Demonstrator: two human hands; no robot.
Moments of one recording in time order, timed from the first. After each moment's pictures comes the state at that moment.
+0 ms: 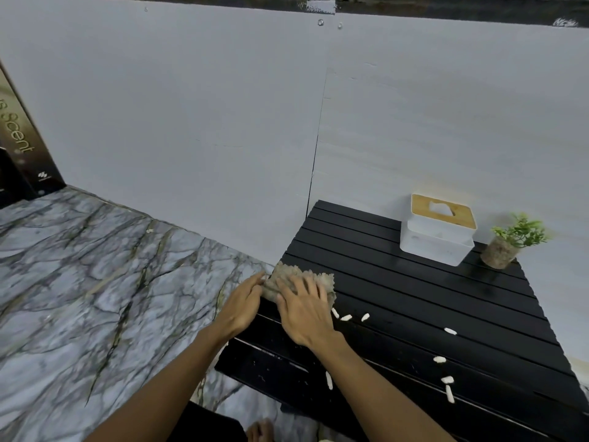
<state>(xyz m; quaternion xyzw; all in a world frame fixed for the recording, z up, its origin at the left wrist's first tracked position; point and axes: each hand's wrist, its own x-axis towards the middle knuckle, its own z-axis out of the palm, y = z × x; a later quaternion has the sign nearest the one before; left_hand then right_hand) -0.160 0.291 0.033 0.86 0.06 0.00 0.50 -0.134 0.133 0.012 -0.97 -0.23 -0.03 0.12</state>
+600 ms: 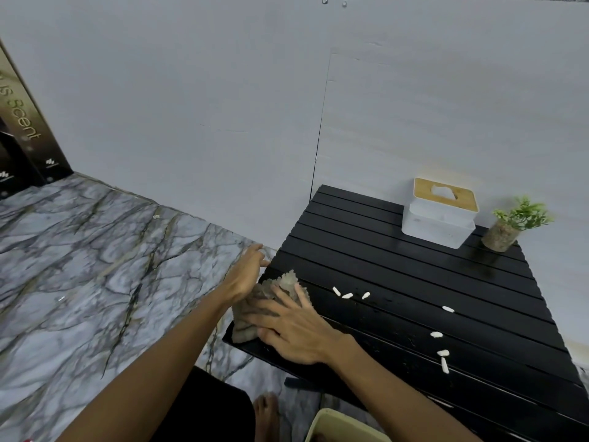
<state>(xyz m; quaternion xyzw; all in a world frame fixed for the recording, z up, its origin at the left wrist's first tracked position) -0.150 0.298 0.048 0.81 0.13 -0.07 0.57 -0.196 0.122 0.032 -0.88 -0.45 0.11 0.14</state>
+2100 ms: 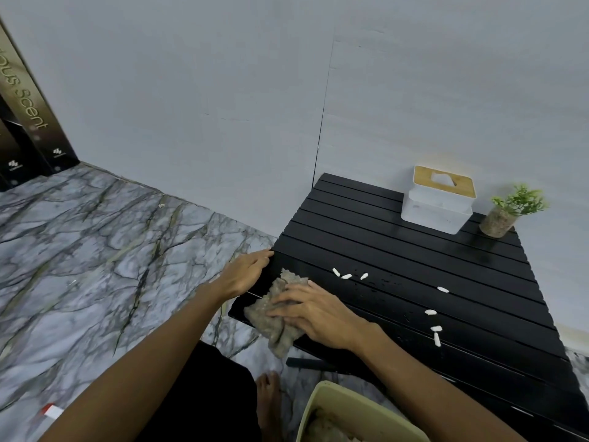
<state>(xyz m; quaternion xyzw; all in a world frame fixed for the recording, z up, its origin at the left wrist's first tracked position) -0.177 0.312 0.021 0.90 0.02 -0.08 0.43 -0.202 0.078 0.027 -0.84 -0.52 0.03 0.14</state>
